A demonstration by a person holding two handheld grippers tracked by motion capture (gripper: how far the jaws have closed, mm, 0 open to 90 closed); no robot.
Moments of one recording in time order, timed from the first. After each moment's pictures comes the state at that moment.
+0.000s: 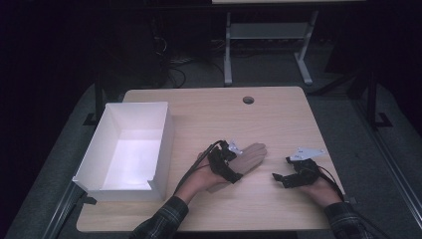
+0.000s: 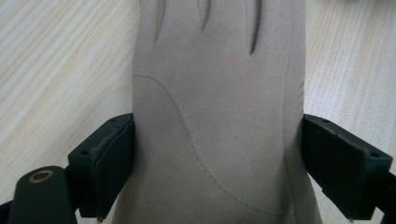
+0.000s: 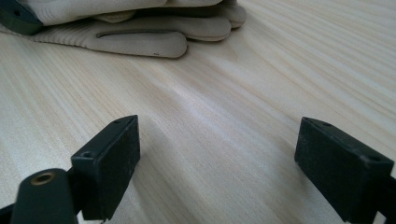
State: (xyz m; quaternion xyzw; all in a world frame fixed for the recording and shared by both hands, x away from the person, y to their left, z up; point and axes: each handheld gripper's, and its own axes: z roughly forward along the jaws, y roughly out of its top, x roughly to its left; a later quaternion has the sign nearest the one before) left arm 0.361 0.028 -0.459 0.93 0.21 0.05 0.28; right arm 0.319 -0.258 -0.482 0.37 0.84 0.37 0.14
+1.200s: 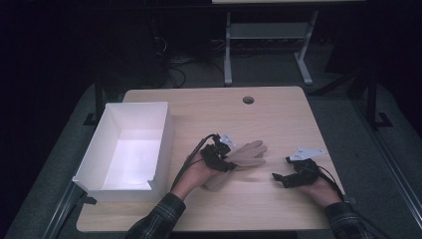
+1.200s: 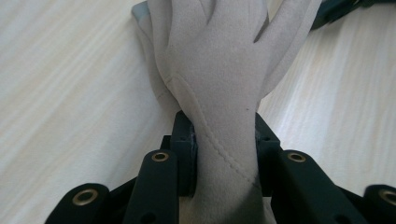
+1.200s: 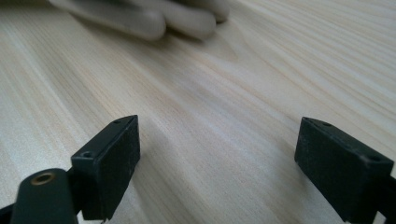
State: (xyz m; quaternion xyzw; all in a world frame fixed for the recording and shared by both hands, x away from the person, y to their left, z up) left arm 0.360 0.049 -0.419 0.92 0.23 0.02 0.31; right arm 0.320 -0.257 -0.482 0.37 0.84 0.37 0.14
